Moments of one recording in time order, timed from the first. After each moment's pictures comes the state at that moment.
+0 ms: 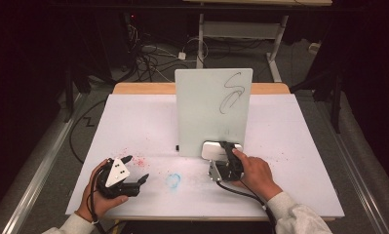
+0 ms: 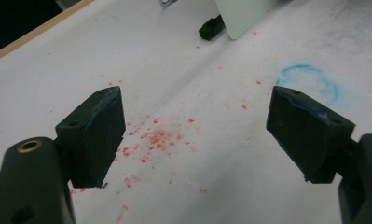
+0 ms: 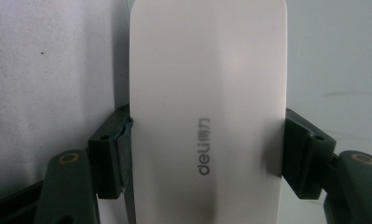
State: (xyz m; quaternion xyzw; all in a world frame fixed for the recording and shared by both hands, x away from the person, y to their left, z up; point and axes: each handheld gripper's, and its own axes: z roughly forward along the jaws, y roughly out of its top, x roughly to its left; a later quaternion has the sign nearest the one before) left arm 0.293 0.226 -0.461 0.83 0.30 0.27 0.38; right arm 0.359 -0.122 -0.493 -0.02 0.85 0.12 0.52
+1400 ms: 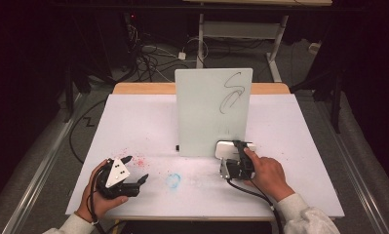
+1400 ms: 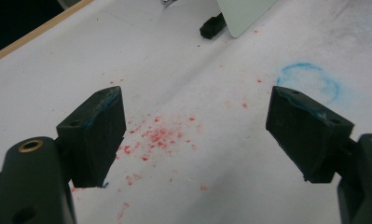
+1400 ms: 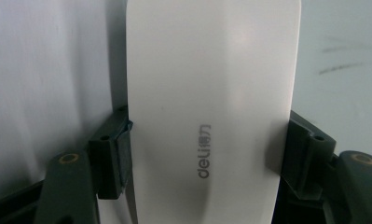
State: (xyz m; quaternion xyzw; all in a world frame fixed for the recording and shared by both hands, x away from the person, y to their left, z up) left arm 0.292 0.226 -0.460 0.83 0.30 0.28 0.37; right arm 0.361 -0.149 -0.489 0.01 0.85 0.05 0.52
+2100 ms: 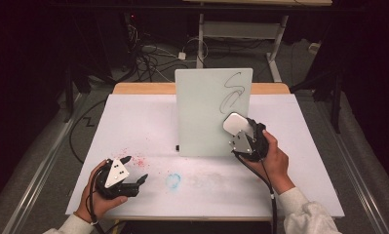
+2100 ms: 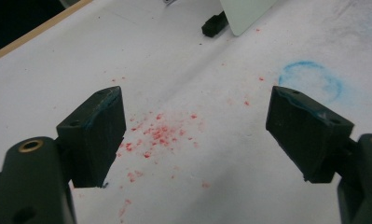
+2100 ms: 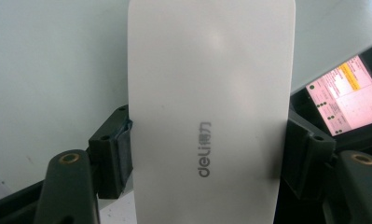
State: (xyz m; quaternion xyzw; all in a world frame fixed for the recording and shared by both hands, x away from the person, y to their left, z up) left arm 0.291 0.227 -0.461 0.83 0.30 0.28 0.37; right arm 0.383 -0.169 -0.429 0.18 0.79 0.20 0.55
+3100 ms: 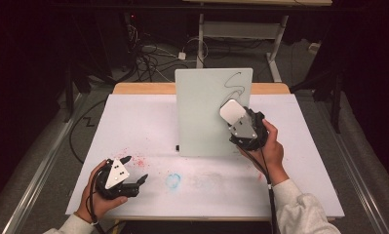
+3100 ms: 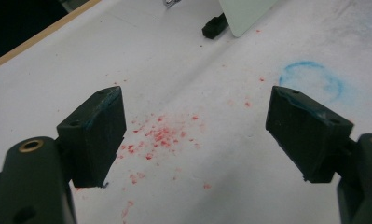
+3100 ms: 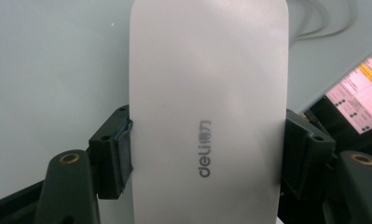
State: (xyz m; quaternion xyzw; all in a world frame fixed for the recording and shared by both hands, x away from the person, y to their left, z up) left arm 0.289 0.227 -0.461 0.83 0.30 0.28 0.37; right arm 0.399 -0.163 -0.395 0.23 0.77 0.28 0.53
